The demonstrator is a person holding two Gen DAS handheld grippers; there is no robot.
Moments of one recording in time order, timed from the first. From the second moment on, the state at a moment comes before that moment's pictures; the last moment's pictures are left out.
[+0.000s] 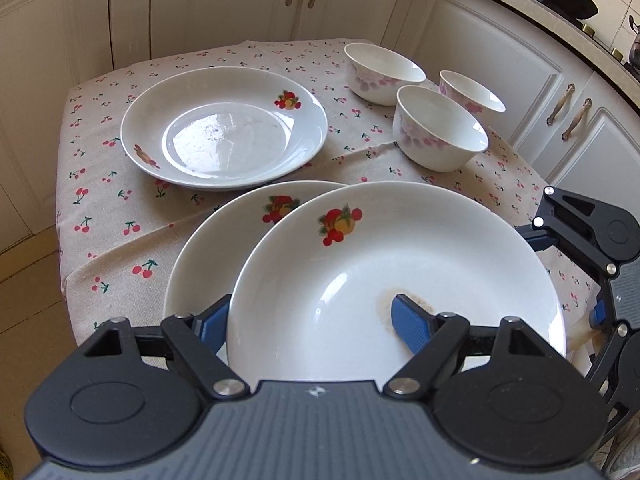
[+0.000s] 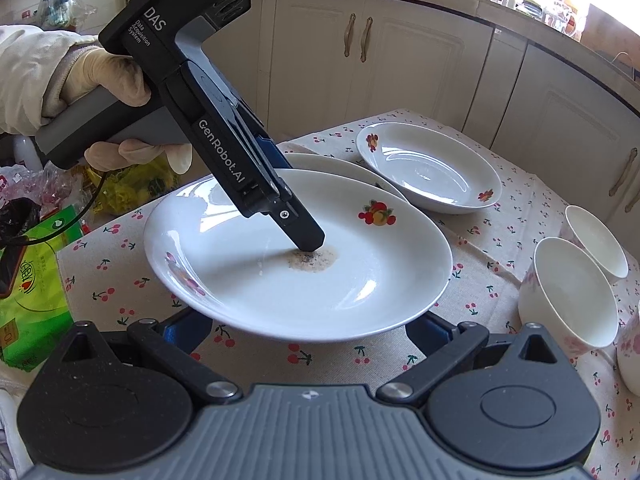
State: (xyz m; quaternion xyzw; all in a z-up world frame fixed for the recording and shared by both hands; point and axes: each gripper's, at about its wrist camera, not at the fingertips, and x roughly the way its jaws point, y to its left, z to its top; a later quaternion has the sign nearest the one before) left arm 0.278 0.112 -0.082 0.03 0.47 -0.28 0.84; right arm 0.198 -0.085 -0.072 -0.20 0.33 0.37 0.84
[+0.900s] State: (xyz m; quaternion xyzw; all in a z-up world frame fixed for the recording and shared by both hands) left arm 0.285 0.121 -0.079 0.04 0.46 -0.27 0.84; right arm 0.198 -0.080 -0.068 -0.19 0.35 0.37 0.84
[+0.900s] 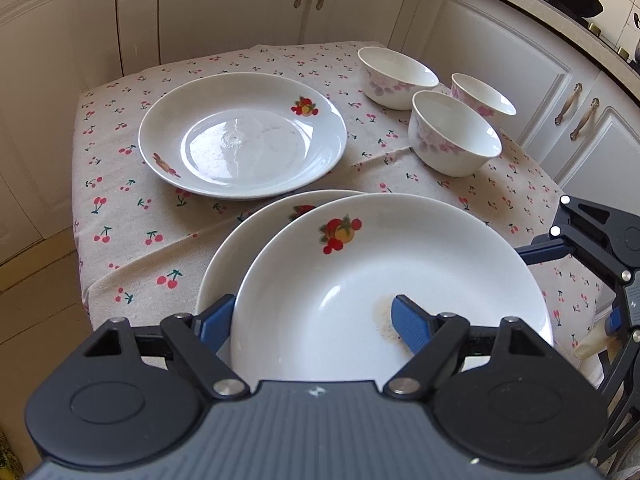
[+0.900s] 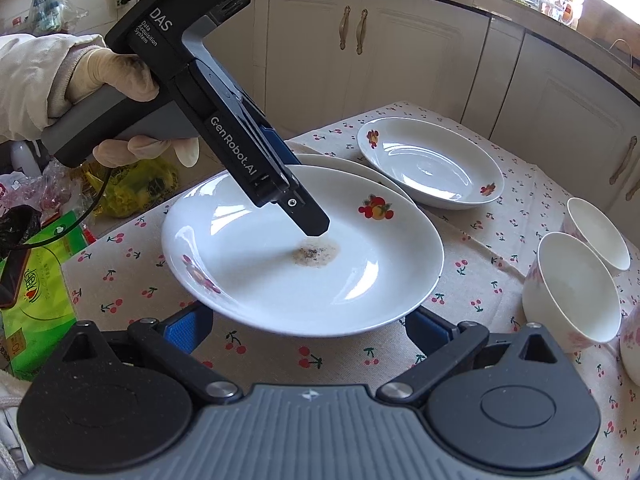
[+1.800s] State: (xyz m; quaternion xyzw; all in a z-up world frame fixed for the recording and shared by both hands) left arm 0.267 0.139 -0.058 0.02 0.42 -0.24 0.87; right arm 0.189 -0.091 -0.064 -0.16 0.35 0.35 0.85
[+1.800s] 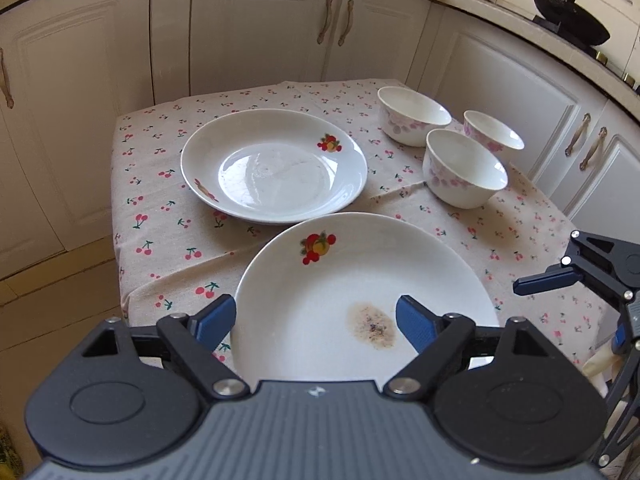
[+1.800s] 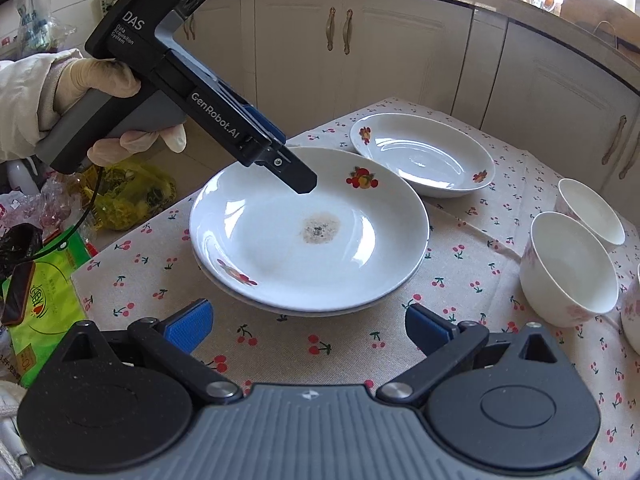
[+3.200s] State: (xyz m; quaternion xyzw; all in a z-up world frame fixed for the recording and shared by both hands) left arm 0.389 0.131 -0.053 0.05 0.39 -0.15 0.91; right arm 0.384 -0.117 -0.043 -0.26 0.32 0.42 0.81
